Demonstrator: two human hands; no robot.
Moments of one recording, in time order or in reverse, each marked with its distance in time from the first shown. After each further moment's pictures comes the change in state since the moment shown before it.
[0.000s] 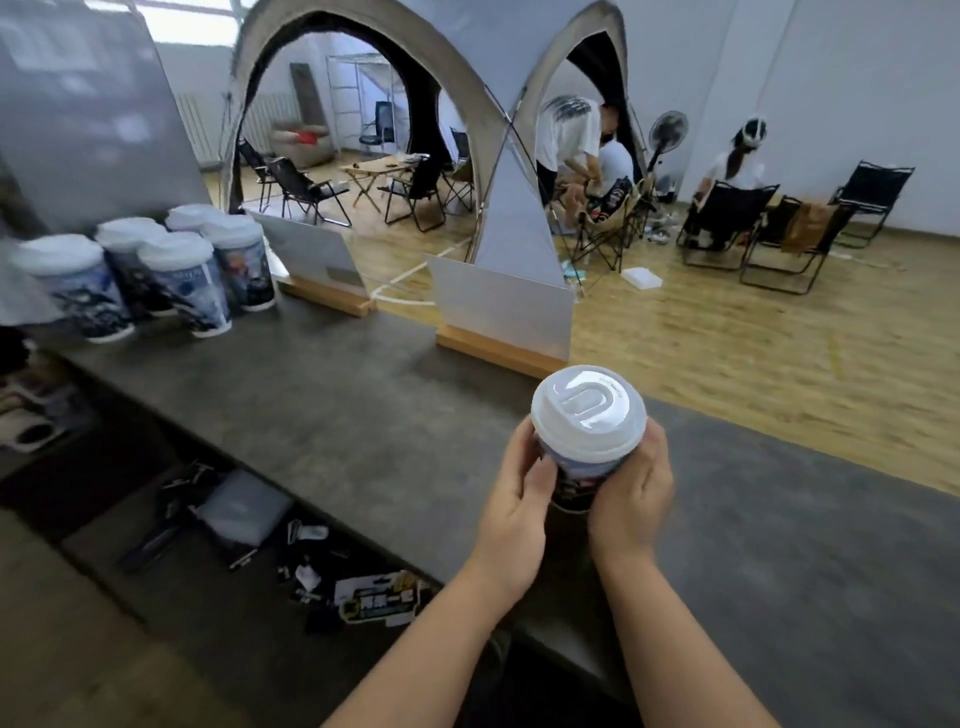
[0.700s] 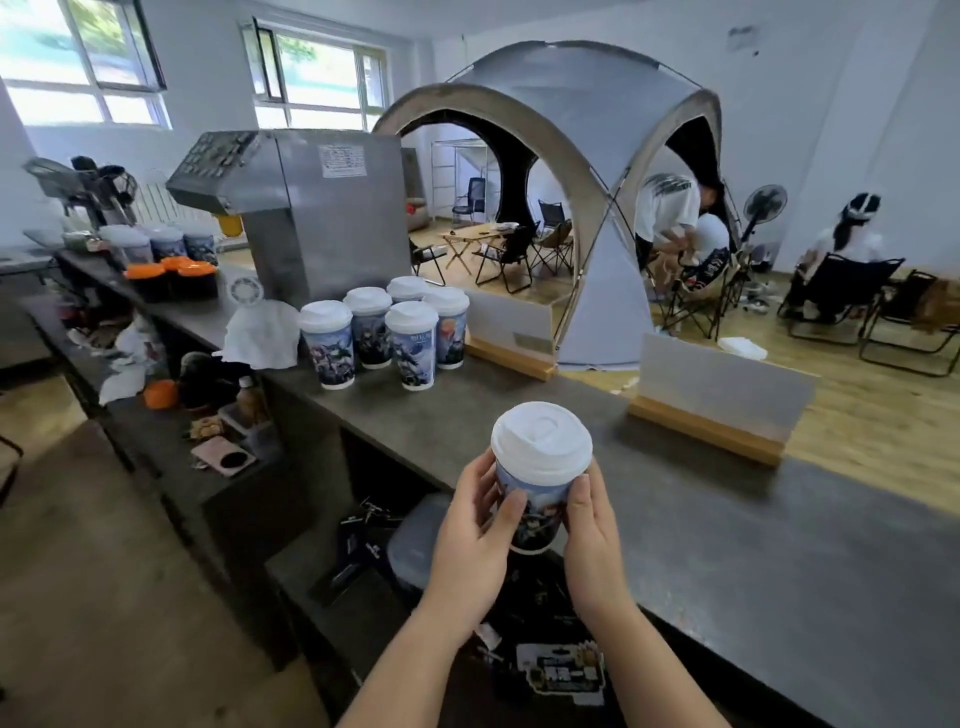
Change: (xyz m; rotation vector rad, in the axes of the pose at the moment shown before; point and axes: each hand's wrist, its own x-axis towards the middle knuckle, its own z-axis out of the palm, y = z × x) left_hand -0.034 0.097 -0.272 0.199 0.237 0.083; right_hand -0.162 -0.044 0.208 0.258 -0.654 0.081
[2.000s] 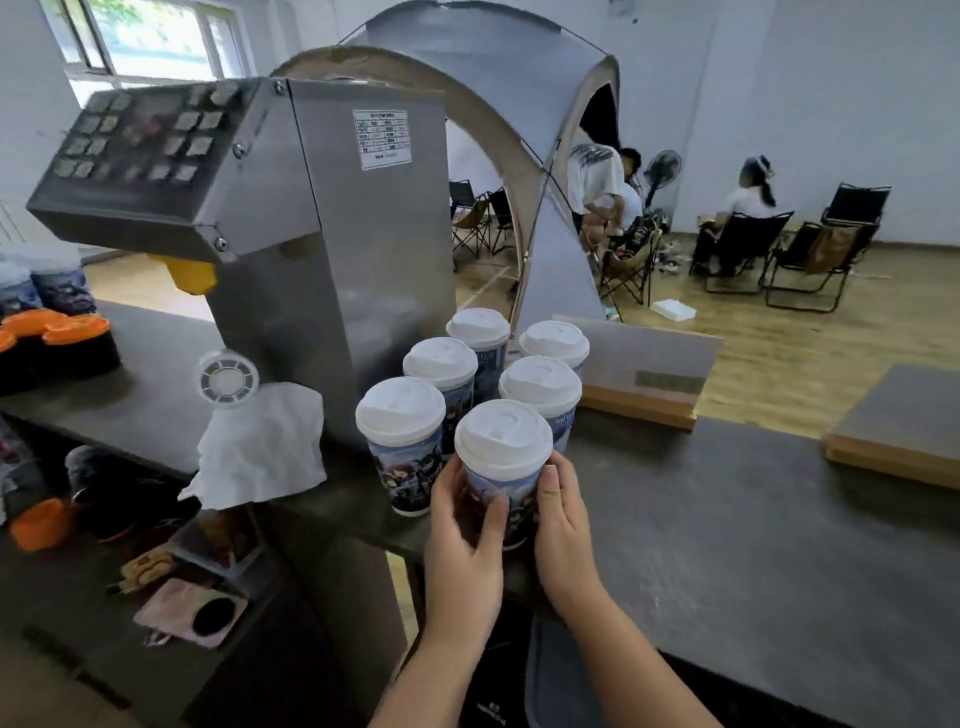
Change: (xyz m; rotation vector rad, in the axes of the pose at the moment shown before) left_hand 0.260 -0.090 -0.244 0.073 0.029 0.047; right_hand 0.201 0.179 0.270 -0.168 0.307 0.063
